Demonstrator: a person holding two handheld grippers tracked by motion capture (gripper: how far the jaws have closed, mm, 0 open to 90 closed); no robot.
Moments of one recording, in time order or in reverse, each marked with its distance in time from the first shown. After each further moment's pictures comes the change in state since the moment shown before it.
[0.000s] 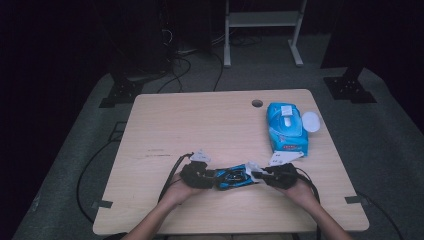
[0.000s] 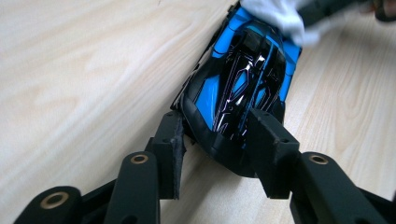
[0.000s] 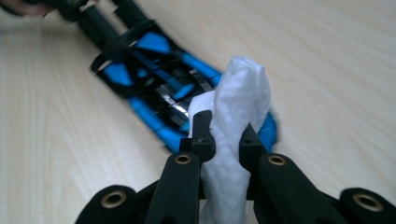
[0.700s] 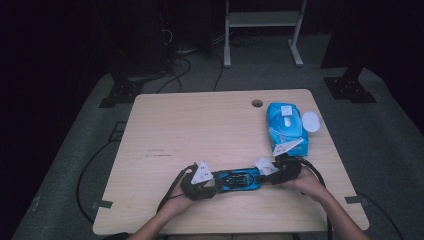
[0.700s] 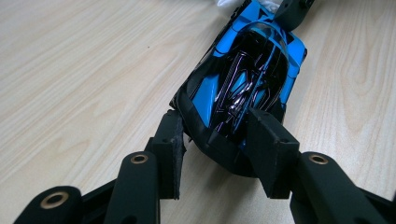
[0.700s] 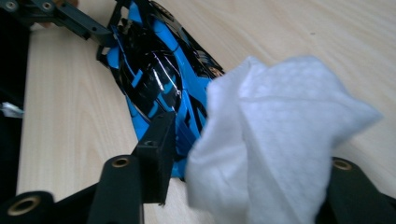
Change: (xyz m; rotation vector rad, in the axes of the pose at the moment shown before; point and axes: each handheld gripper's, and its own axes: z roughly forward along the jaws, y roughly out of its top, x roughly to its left) left arm -0.025 -0.017 -0.004 -0.117 0.110 0.253; right arm -0.040 -0.002 0.011 0.140 0.257 0.106
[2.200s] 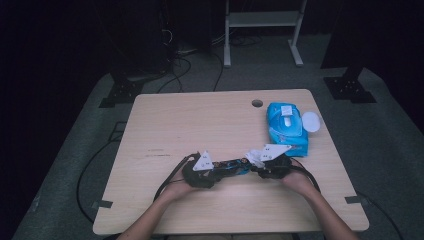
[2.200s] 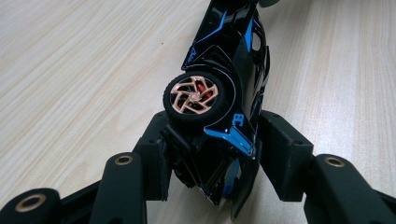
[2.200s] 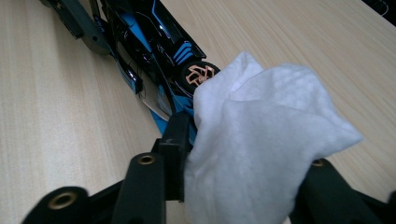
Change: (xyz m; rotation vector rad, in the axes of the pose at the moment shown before) left arm 0.039 0.004 0.022 0.050 -0.066 0.089; right arm 0.027 0.025 0.013 -0.050 -0.332 -0.369
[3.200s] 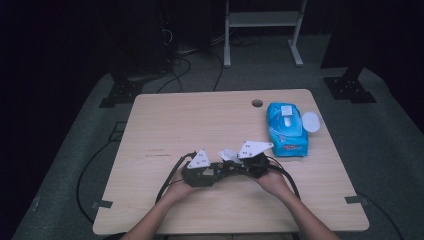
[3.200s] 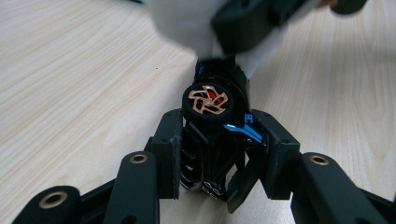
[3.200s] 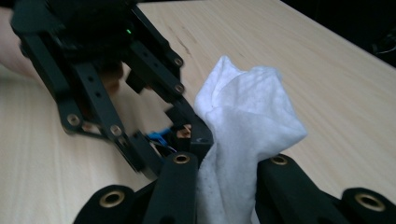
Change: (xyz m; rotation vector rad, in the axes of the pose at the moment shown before) left arm -0.001 -0.002 -0.004 -0.140 -0.048 -0.133; right arm 0.035 0.060 0.025 -0.178 0.063 0.093
